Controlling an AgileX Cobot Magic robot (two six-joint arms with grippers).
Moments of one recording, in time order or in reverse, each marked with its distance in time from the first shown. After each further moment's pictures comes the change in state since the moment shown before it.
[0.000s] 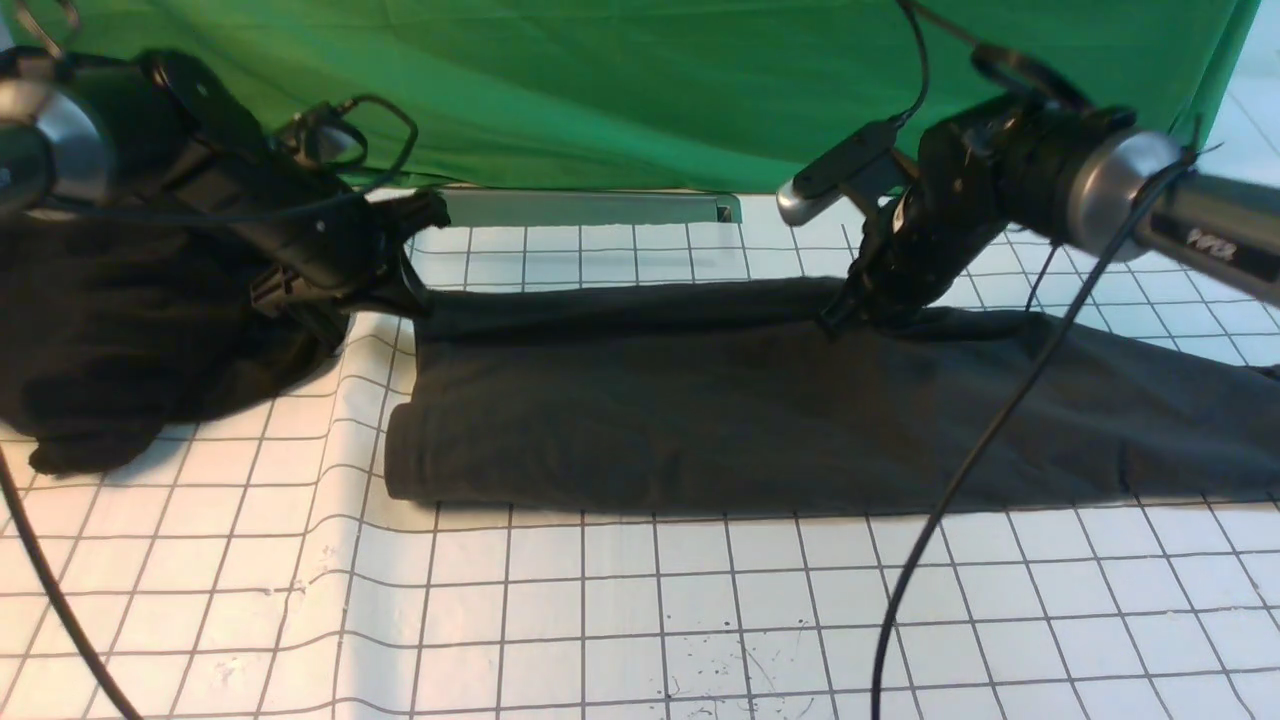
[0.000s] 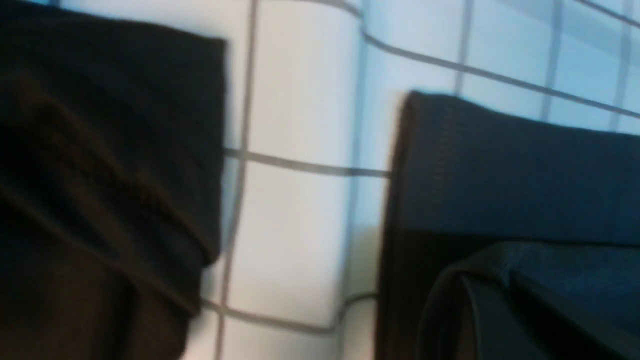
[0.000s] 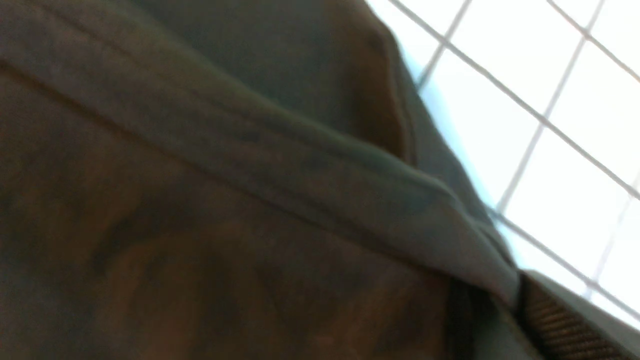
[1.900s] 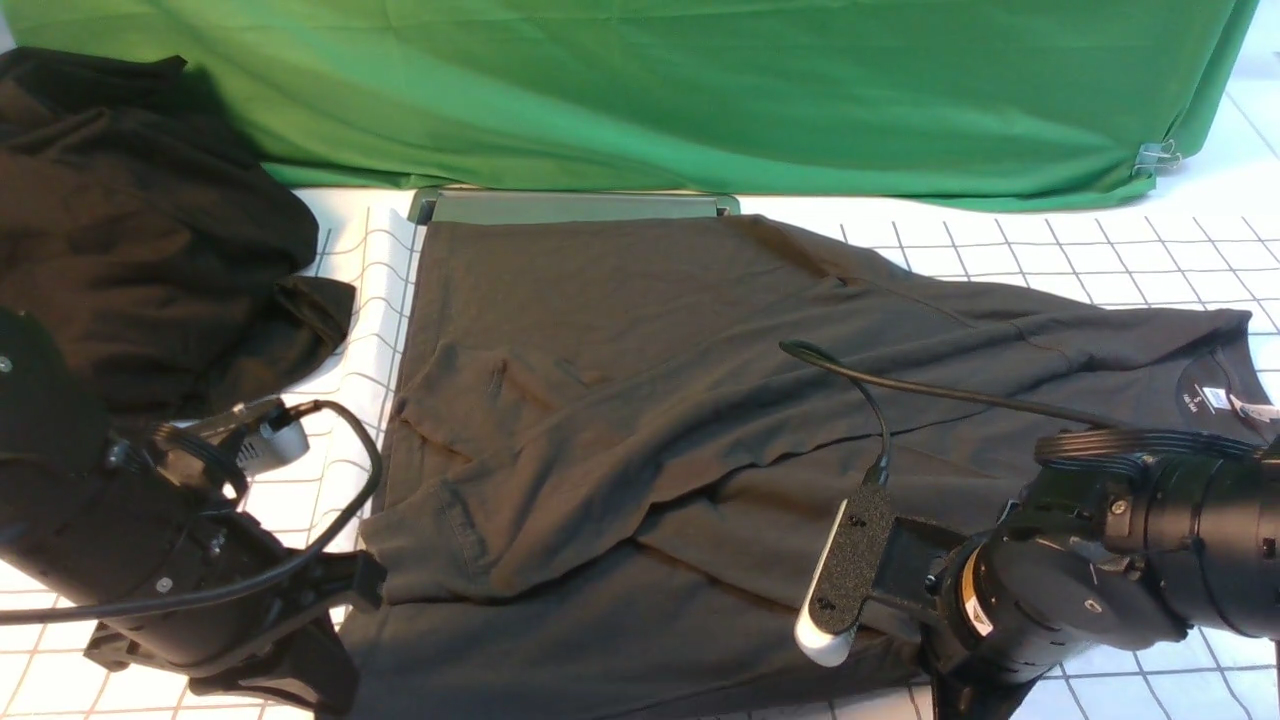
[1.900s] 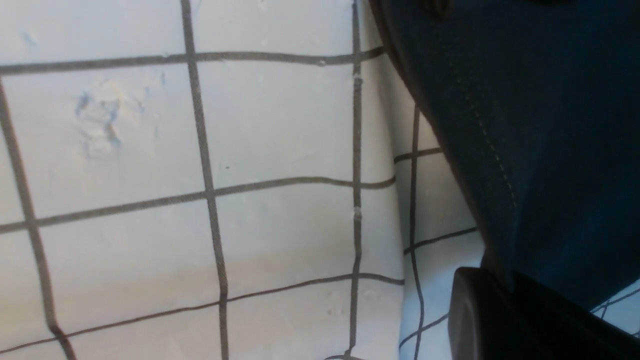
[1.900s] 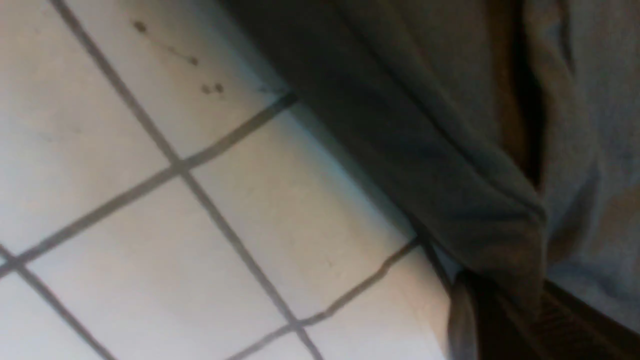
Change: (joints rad) right arm 0.340 -0.586 0.987 -0.112 -0.045 -0.002; left arm -0.099 -0.784 0.921 0.056 0.185 0.090
